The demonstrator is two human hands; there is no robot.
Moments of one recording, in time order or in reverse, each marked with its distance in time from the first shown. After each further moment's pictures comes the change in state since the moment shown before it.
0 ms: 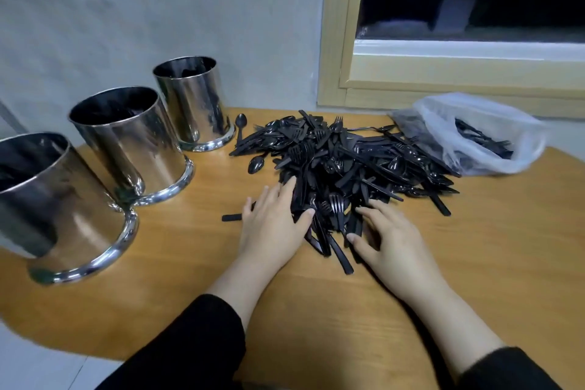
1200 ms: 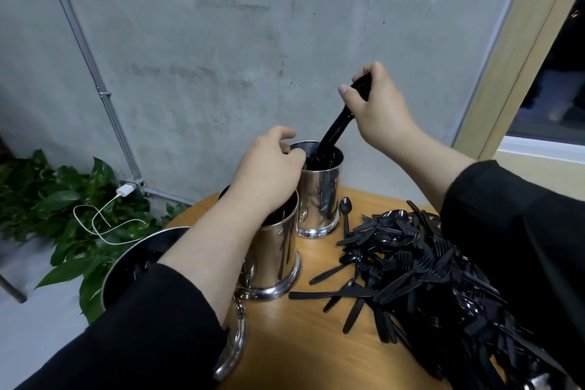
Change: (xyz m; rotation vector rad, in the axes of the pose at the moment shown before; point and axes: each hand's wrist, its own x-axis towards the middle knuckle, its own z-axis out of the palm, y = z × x) left_hand 0.105 -0.113 -0.273 -0.589 0.378 -0.190; right_hand 0.333 -0.304 -0.060 0.511 0.244 -0.338
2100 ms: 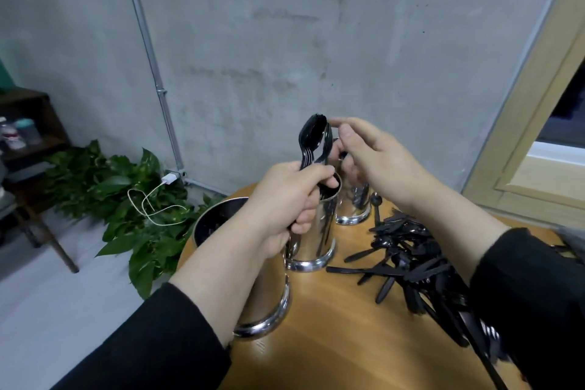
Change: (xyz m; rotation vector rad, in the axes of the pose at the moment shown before) left_hand -0.086 -0.028 -0.052 -0.612 -0.283 -0.199; right_hand -0.127 -0.079 0.016 0.423 -0.408 0.030
